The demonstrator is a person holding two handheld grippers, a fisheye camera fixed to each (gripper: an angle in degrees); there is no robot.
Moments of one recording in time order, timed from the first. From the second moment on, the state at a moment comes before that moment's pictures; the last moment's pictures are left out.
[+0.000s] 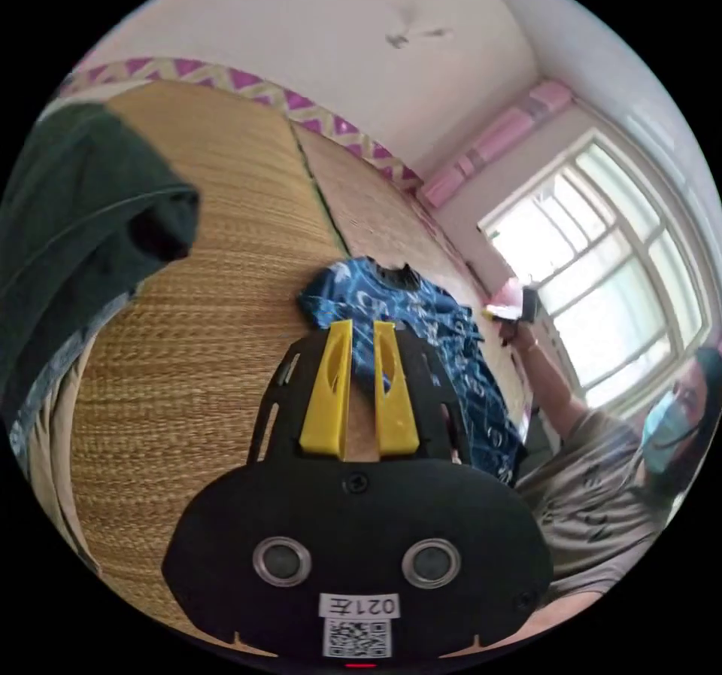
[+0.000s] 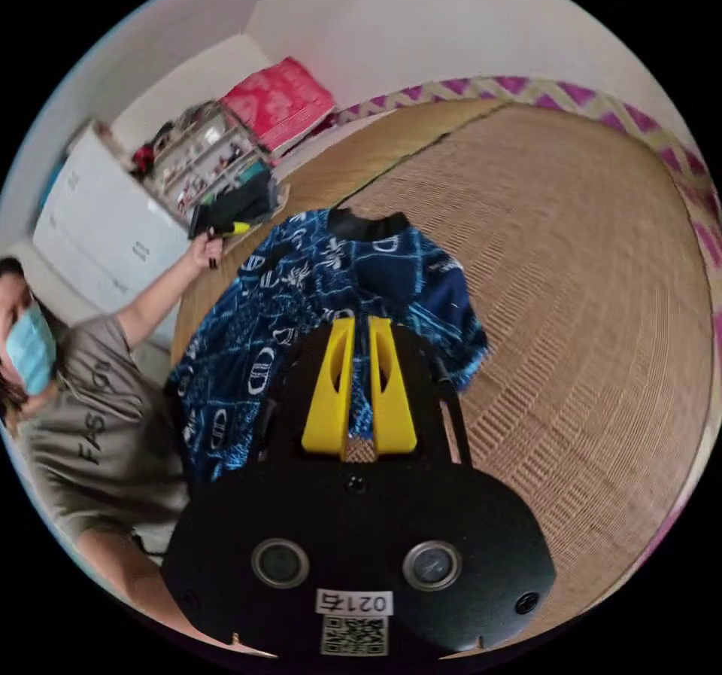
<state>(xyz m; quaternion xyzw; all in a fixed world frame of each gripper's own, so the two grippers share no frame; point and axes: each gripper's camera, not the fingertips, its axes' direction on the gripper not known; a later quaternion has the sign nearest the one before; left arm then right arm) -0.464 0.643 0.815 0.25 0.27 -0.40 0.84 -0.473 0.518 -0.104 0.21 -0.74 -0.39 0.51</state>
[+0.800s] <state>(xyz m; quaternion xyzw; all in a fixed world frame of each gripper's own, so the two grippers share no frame) -0.383 0.487 0.589 0.21 0.18 -0.33 0.91 -0.432 0.648 -0.346 0.36 -0.67 -0.32 0.56</state>
